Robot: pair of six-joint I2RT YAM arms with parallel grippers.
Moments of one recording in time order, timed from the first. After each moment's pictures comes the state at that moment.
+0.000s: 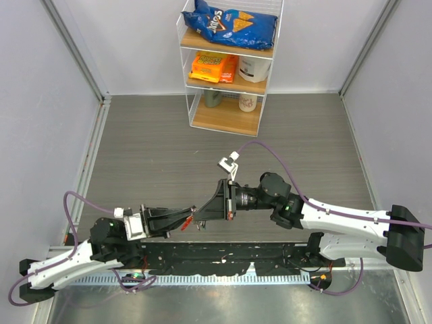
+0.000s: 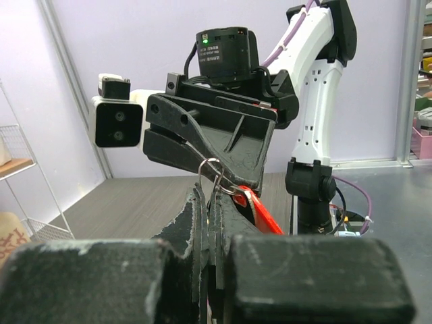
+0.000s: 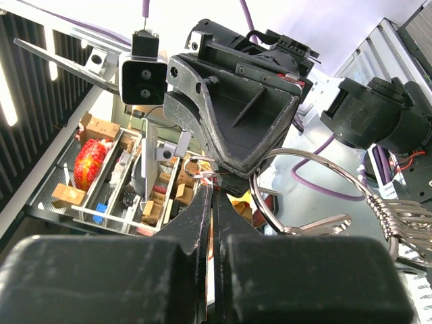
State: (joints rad) left arm -1.20 0.10 0.23 0.35 0.17 0.11; right arm 1.12 1.10 0.67 0.58 -0.49 1.24
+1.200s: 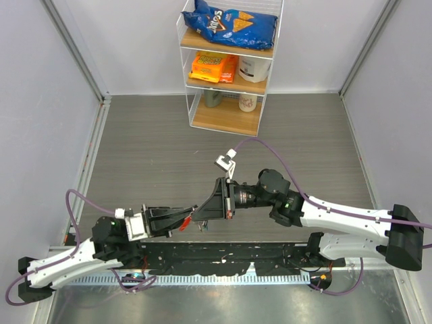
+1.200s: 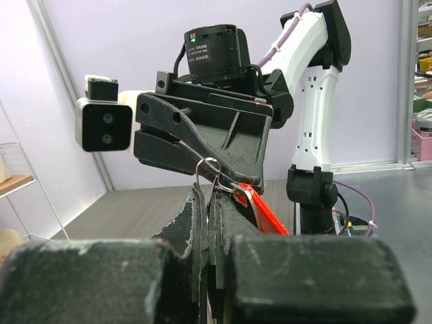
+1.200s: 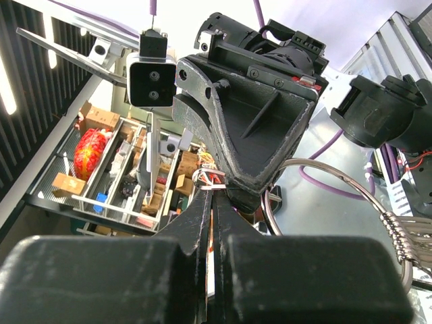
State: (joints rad) left arm -1.20 0.16 0.23 0.44 0.21 0.13; right arm 1.12 1.11 0.73 0.54 -0.52 1.24
